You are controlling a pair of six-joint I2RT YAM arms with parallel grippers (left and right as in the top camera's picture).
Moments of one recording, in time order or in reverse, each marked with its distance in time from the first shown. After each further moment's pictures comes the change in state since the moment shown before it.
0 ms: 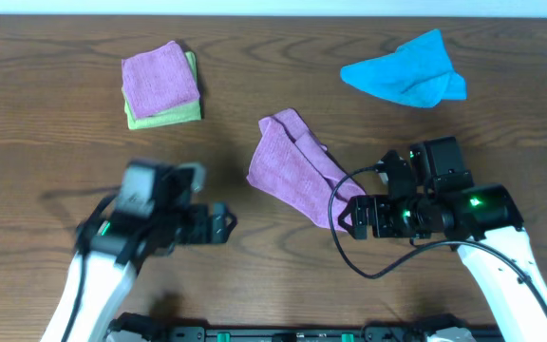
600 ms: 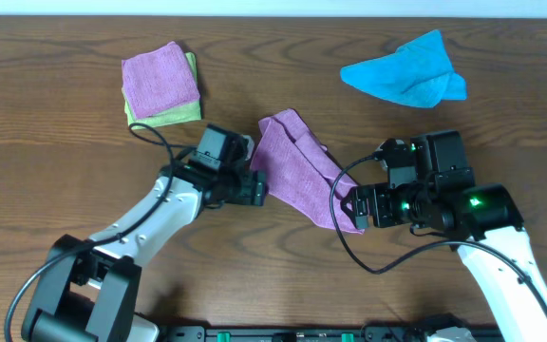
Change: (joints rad) left arm -0.160 0.502 0.040 0.523 -0.135 -0.053; right arm 0.000 0.000 0.000 0.125 0.063 -0.093
